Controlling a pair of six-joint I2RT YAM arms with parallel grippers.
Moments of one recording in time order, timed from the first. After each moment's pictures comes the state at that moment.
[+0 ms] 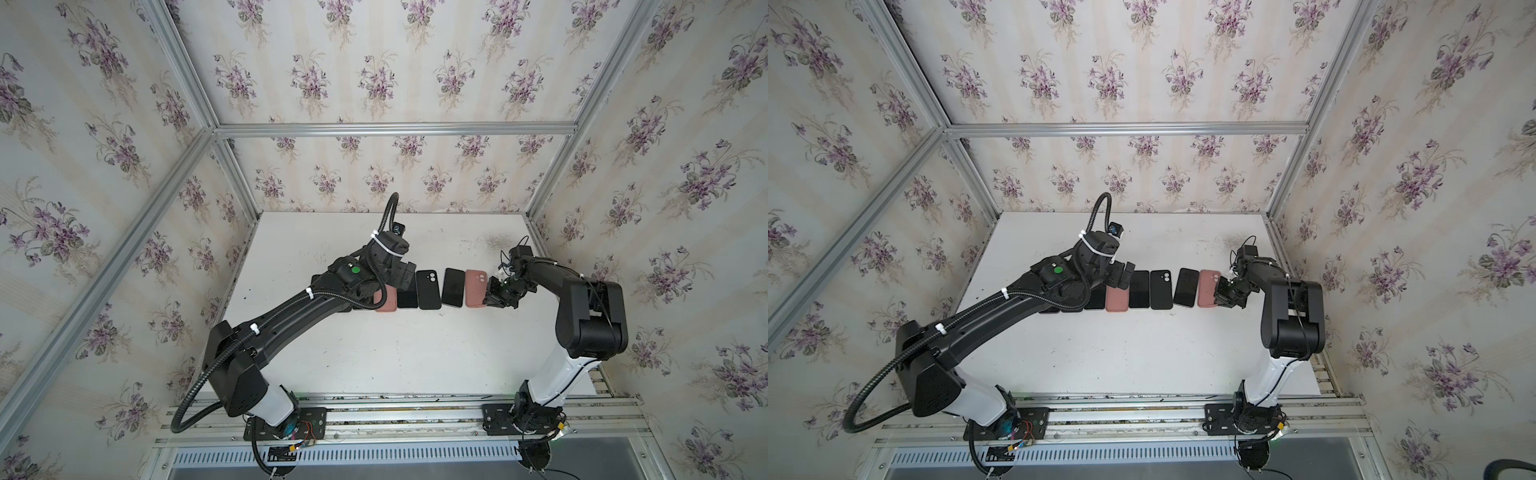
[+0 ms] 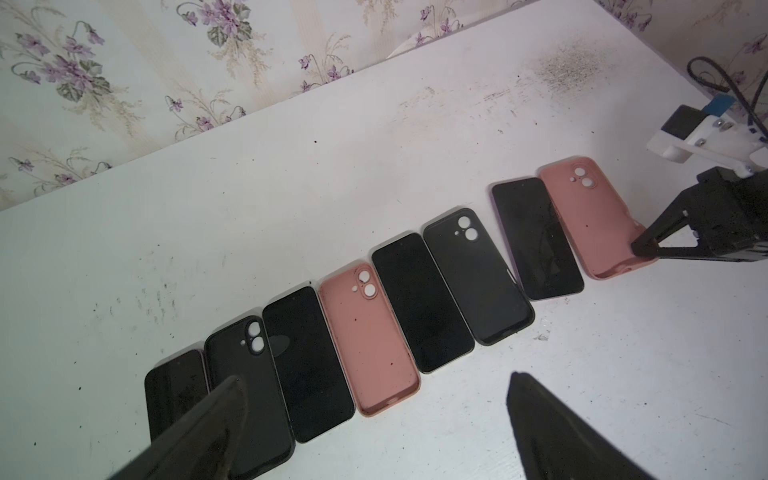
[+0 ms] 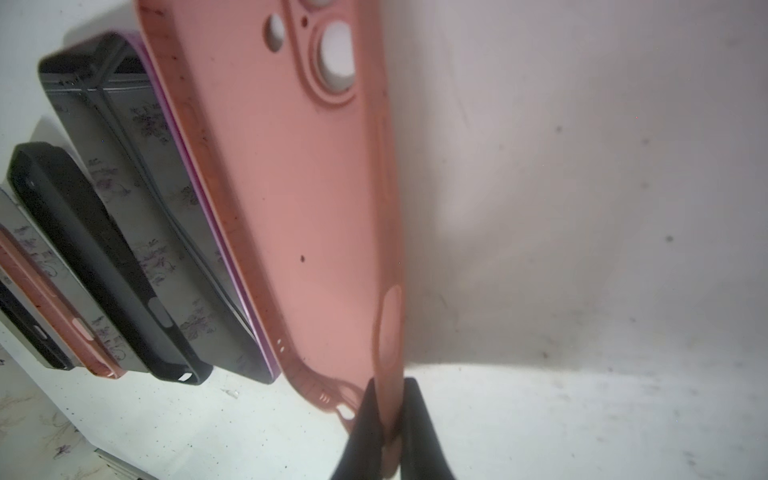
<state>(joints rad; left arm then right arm) -0.77 1.51 1.39 -0.65 -0.35 -0.22 -0.12 1.80 1.10 -0.78 -0.36 0.26</state>
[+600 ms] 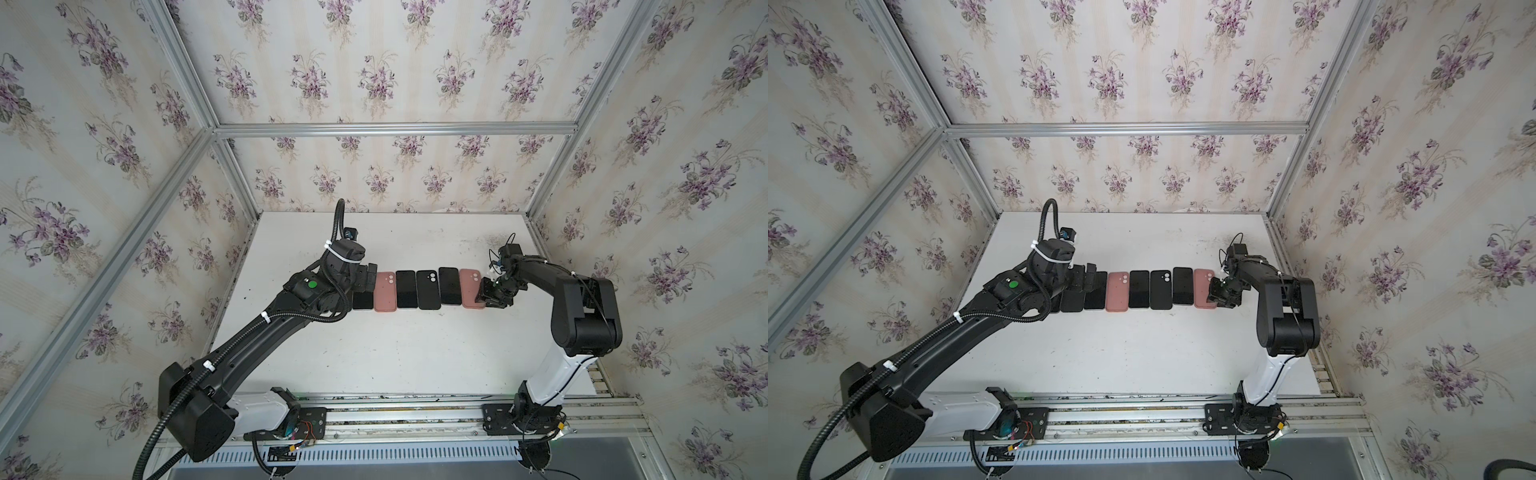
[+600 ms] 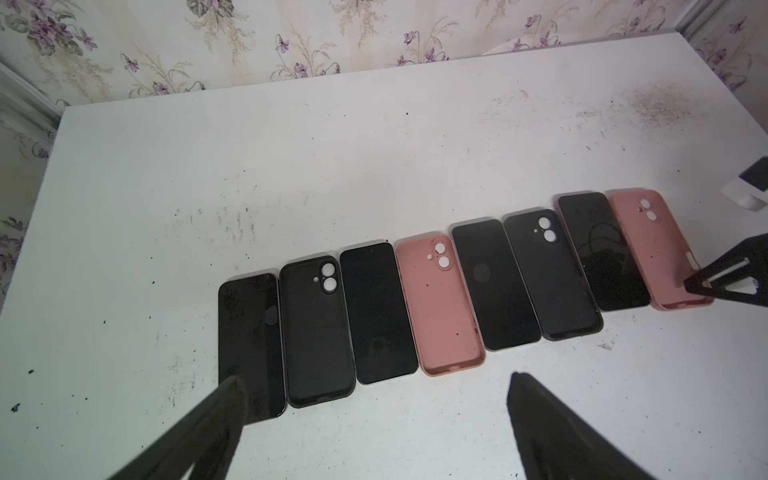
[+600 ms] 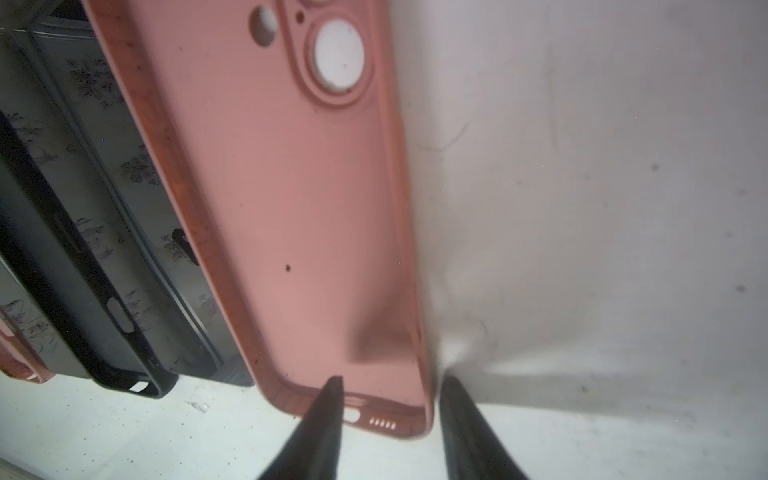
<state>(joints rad) -0.60 1.26 1.17 -0.65 -0.34 -0.31 -0.06 1.80 1.11 -0.76 -0.28 0.21</state>
